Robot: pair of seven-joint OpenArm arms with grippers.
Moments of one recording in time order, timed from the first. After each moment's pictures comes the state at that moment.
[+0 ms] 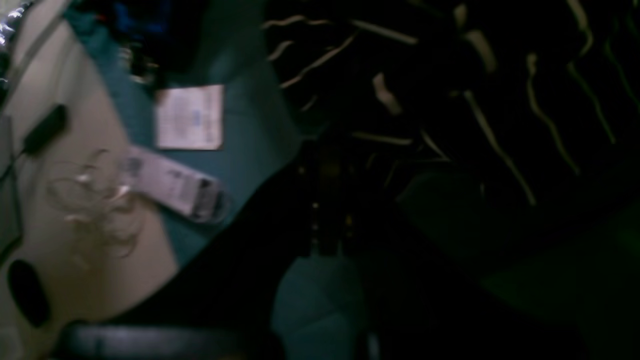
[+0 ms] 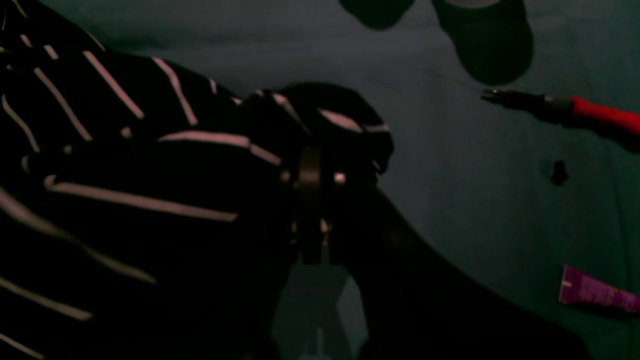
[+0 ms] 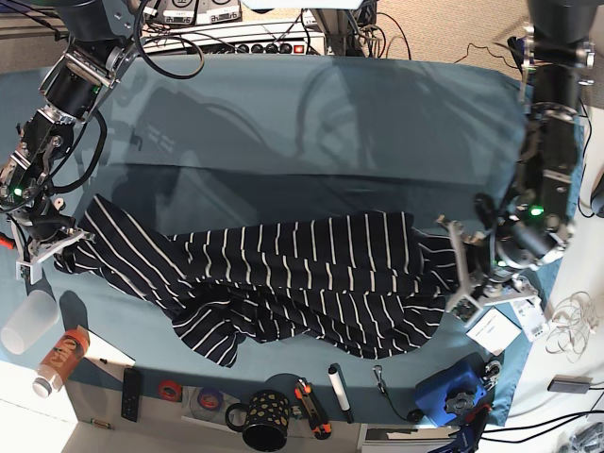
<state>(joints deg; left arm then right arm) -14.5 -26.6 8.6 104.6 -17.8 -23.5 61.6 15.7 22.2 34.5 77.0 10.1 27.4 -50.8</state>
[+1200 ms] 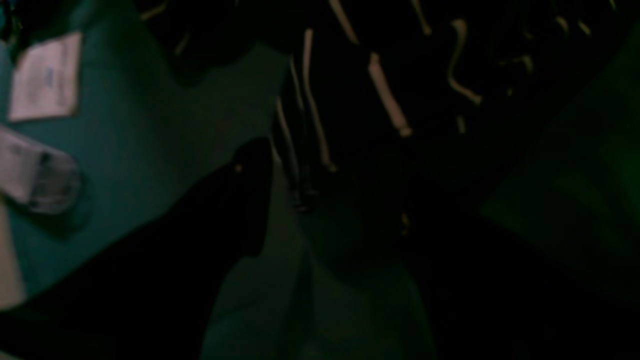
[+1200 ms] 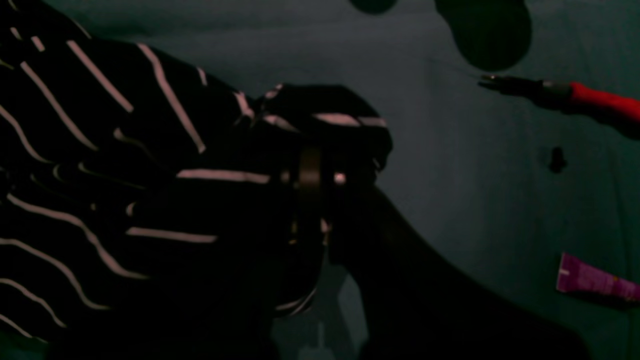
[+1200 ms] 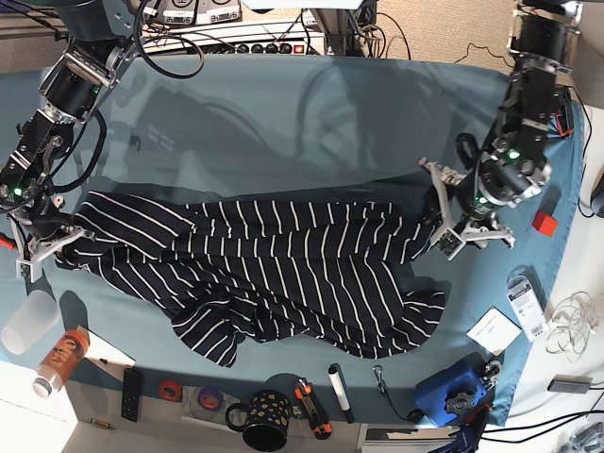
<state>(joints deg) 0.2 -22.4 8.5 99.0 -11.7 -26.3 43.2 15.7 22.2 34.5 77.0 10.2 27.3 -52.2</state>
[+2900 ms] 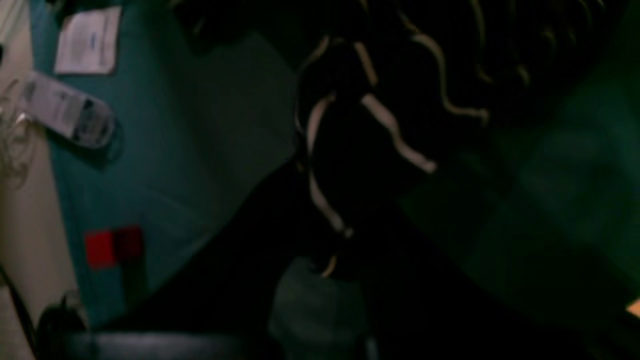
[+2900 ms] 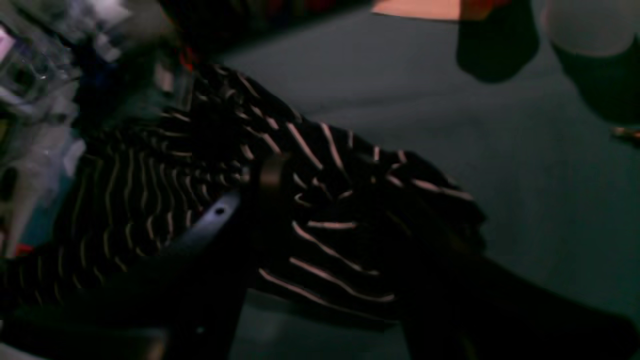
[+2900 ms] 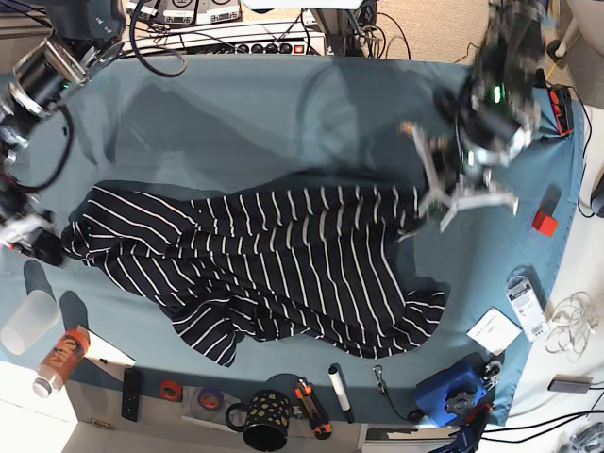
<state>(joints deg) 13.0 -19.1 8.3 126.5 -5.5 -15.2 59.3 14.7 27.6 51.2 77.4 58.1 39.0 -77.2</state>
